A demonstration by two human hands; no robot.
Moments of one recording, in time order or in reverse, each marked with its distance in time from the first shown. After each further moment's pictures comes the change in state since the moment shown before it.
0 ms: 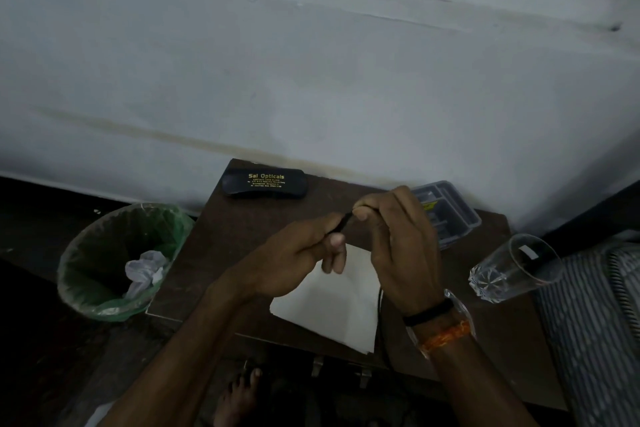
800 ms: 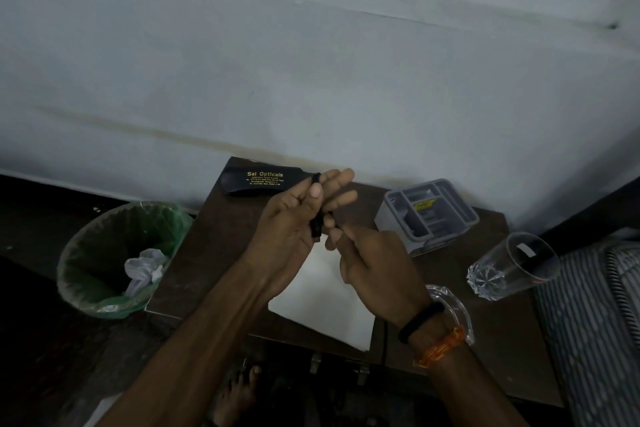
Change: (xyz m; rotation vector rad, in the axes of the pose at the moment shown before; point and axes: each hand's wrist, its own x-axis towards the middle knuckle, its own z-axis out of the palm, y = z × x) left_hand 0.021 -0.003 0.008 -0.840 0.390 0.005; right_hand -0.013 -0.015 0.006 0.095 -0.459 0.197
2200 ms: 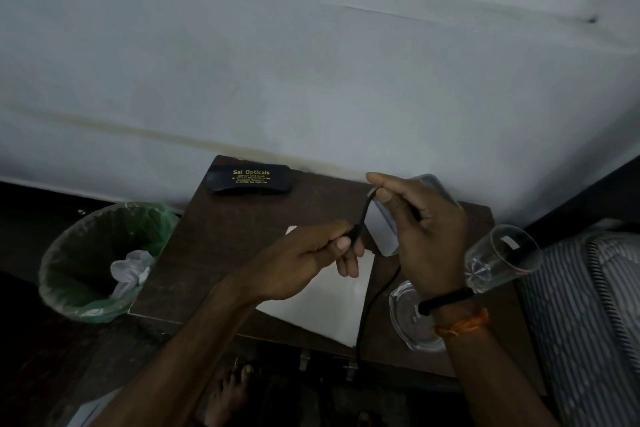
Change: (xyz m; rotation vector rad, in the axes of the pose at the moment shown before) left_hand -0.014 -0.008 0.009 0.761 -0.431 -0.036; right_hand 0.002 0.015 -0.051 0.278 0.532 -0.050
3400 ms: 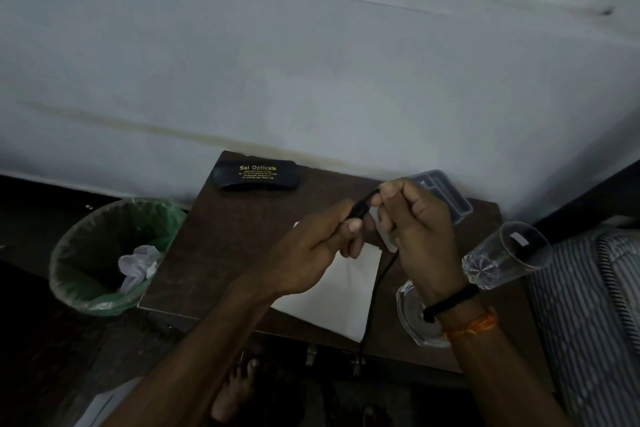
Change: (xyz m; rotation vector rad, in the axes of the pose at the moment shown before) left_hand 0.005 0.000 0.005 0.060 0.160 0.080; right_hand -0.004 -0.006 0.013 0.309 -0.144 0.346
